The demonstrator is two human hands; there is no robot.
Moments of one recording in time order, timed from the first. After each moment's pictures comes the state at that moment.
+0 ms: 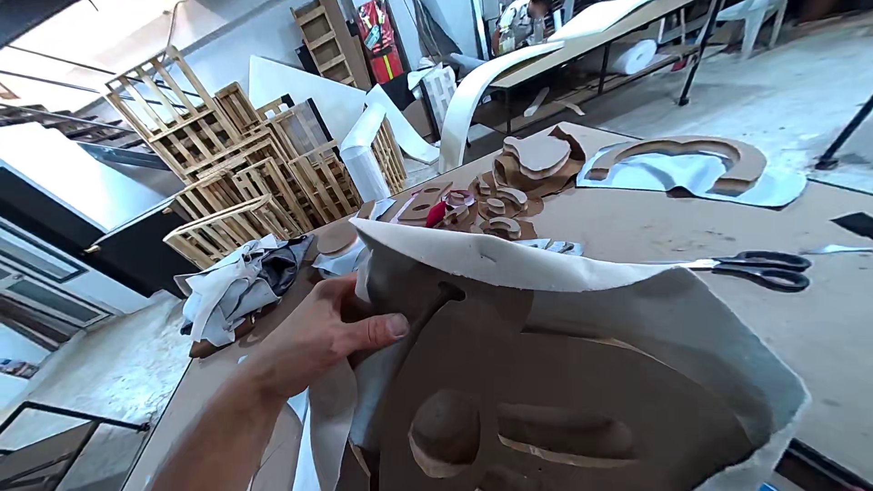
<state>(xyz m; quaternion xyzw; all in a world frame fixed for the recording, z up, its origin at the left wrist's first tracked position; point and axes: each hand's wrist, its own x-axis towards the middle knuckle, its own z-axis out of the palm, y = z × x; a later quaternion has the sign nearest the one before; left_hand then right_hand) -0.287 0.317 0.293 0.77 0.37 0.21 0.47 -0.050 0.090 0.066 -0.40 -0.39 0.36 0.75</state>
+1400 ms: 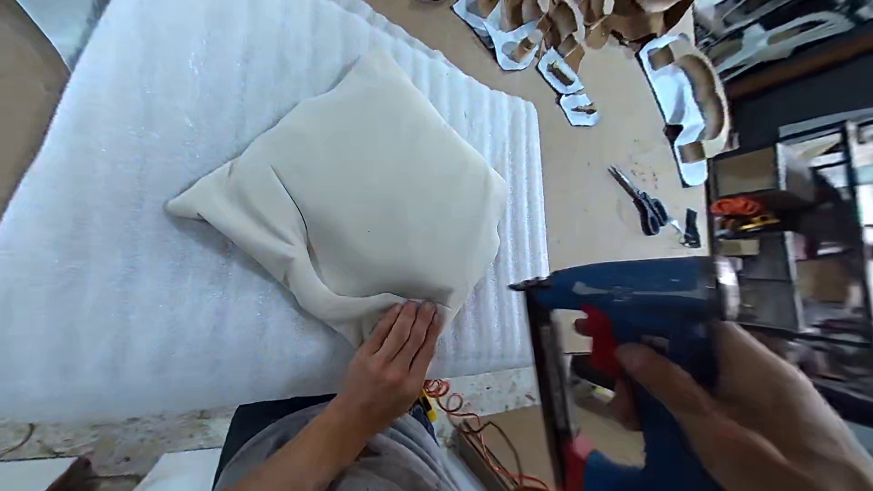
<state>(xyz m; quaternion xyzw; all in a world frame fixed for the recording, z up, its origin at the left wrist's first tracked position) -0.256 0.086 -0.098 0.85 0.40 0.33 0.10 -0.053 0.095 0.152 -0.81 -0.47 0.34 0.10</state>
